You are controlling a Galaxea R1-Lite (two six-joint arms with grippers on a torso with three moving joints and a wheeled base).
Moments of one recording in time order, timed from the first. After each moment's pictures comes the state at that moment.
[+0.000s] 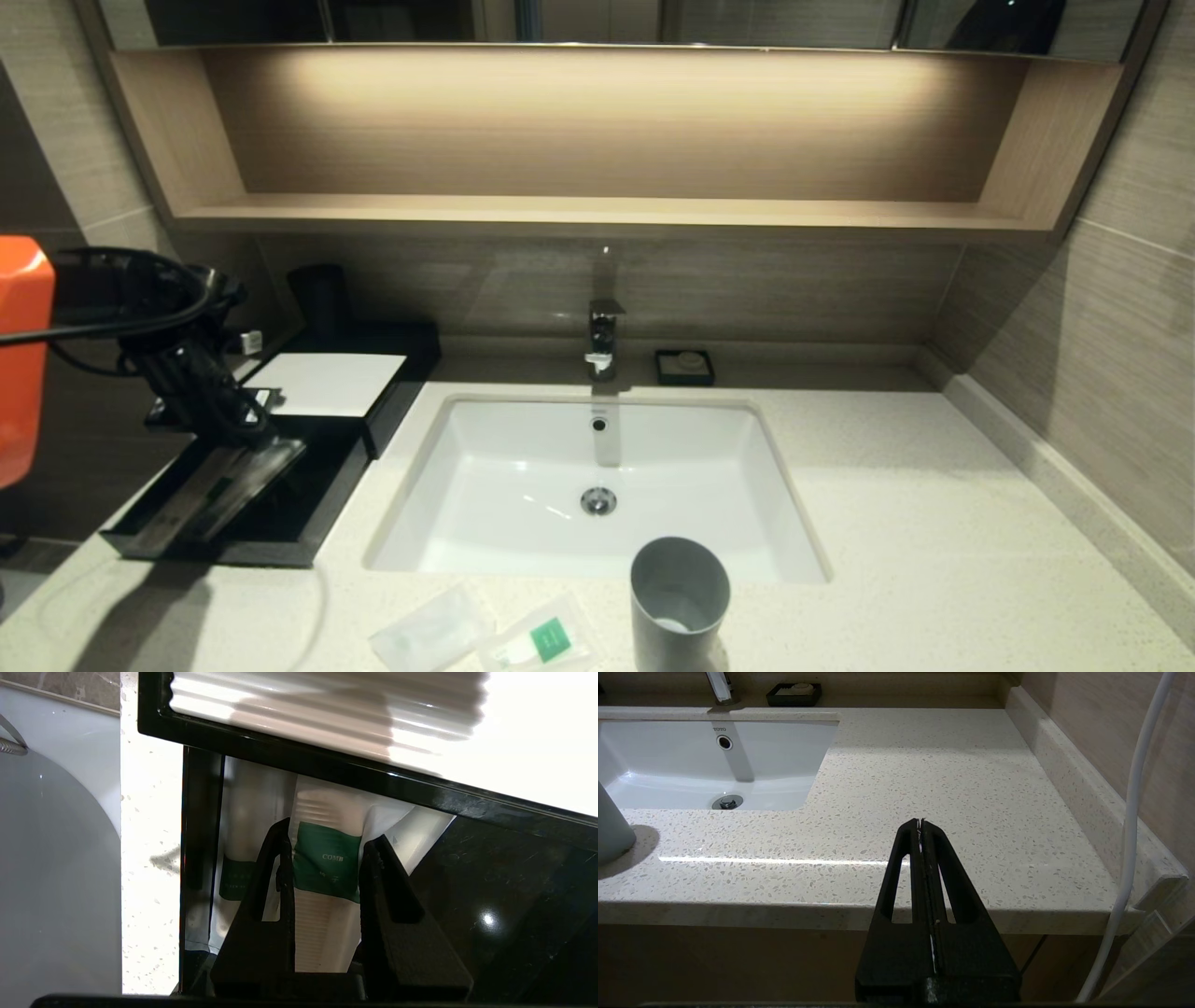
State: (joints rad) left arm 0.23 2.29 -1.93 0.84 0.09 0.11; right arm 0.00 0.00 0.00 0.00 0.00 0.00
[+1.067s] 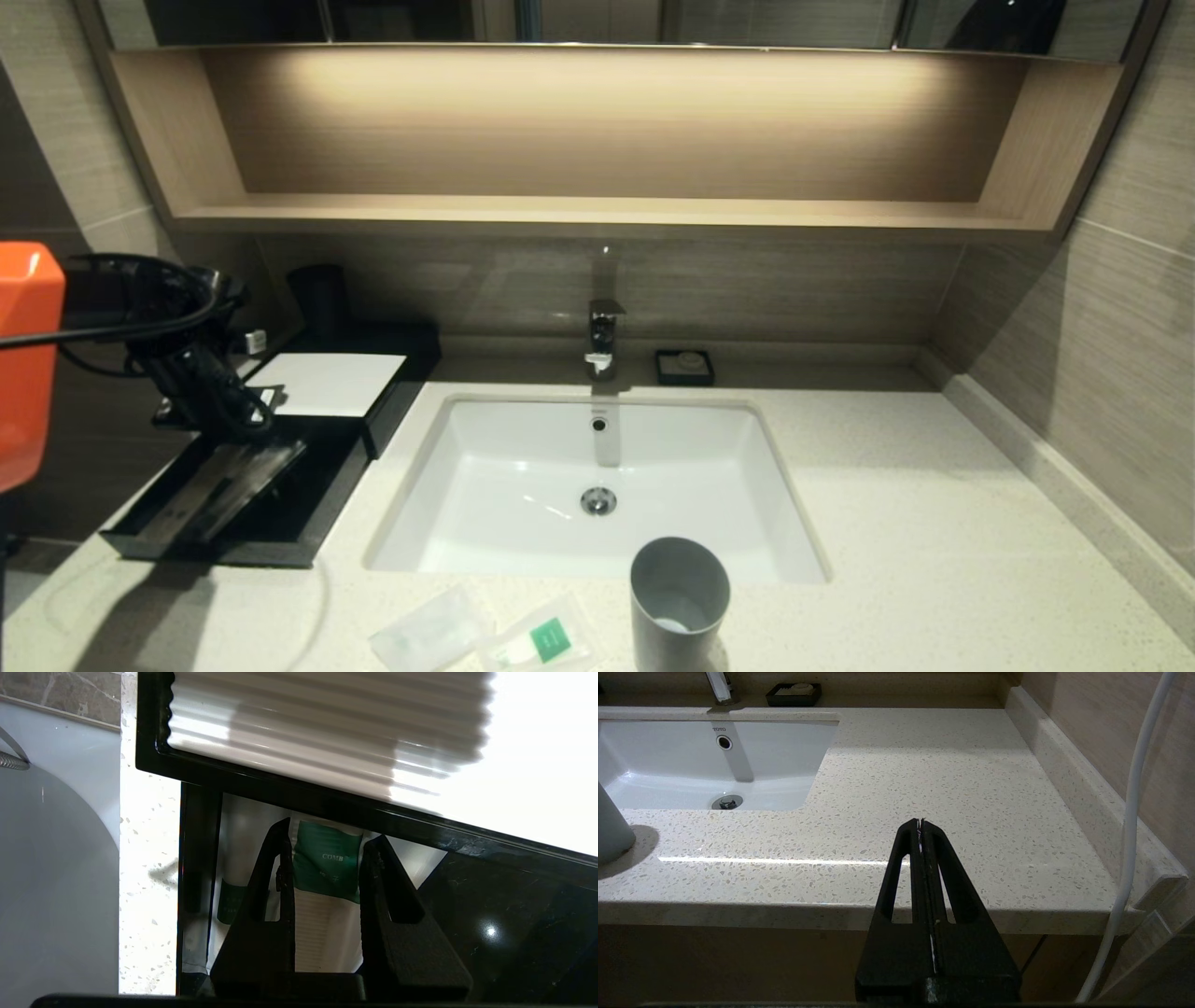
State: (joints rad) left arm 0.23 2.30 -1.93 0.79 0.09 0.11; right arm 0.00 0.00 0.00 0.00 0.00 0.00
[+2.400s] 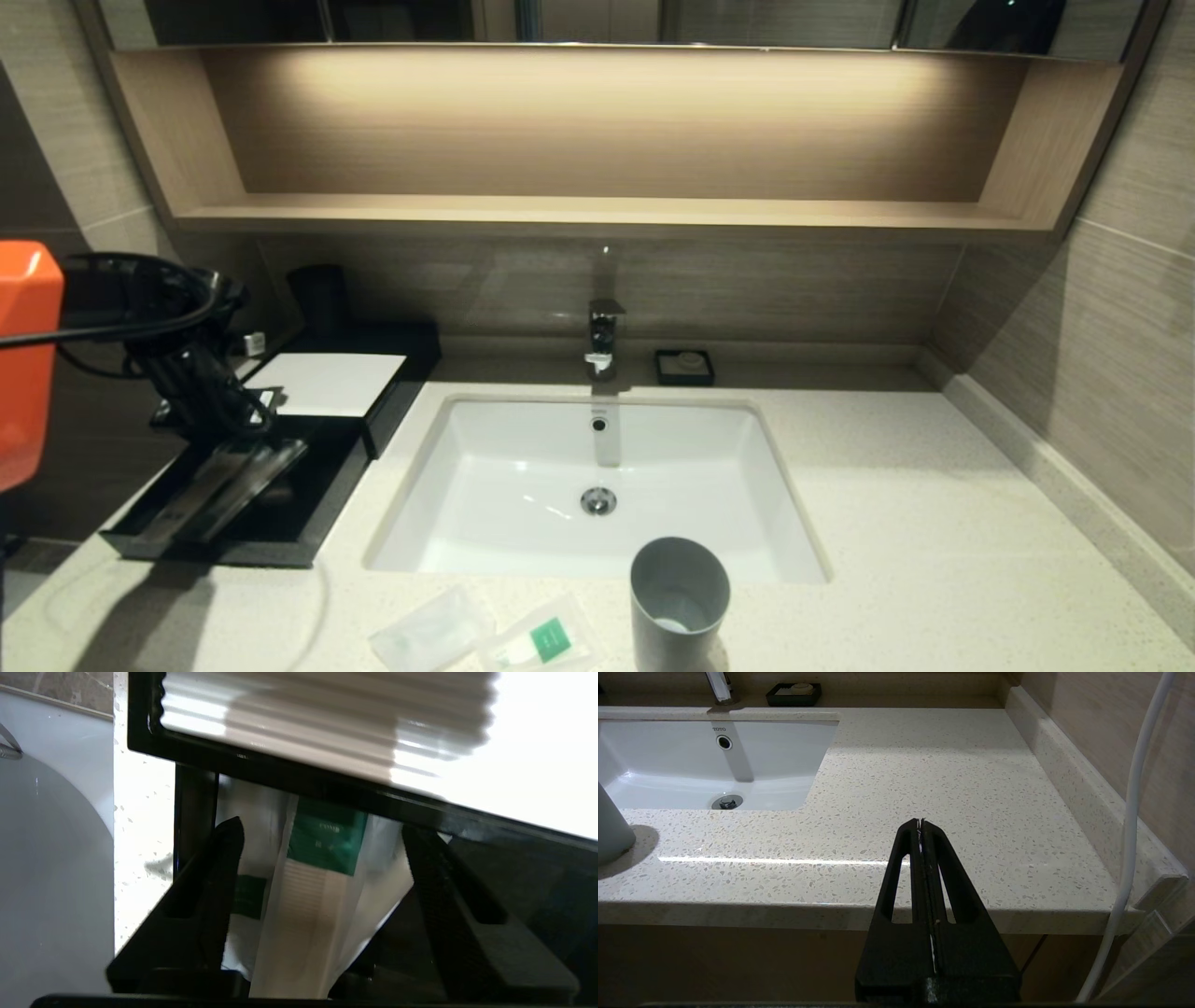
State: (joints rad) left arm 0.23 2.30 -1.93 0.81 0.09 0.10; right arm 0.00 0.00 0.00 0.00 0.00 0.00
